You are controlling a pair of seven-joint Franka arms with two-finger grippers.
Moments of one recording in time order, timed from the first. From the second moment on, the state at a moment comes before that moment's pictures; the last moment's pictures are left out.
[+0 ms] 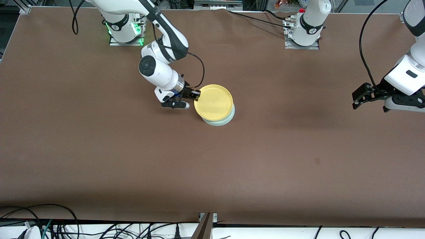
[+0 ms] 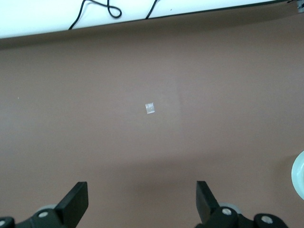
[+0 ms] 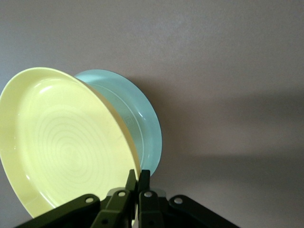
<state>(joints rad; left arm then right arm) -0.04 0.02 0.01 -1.71 0.03 1.87 0.06 0.44 0.42 0.28 -2.09 0.45 2.67 0.47</state>
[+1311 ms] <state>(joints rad) -0.03 -0.04 0.01 -1.76 0.03 1.77 0.06 0.48 0.52 0.28 -2.10 0.45 2.85 0.48</state>
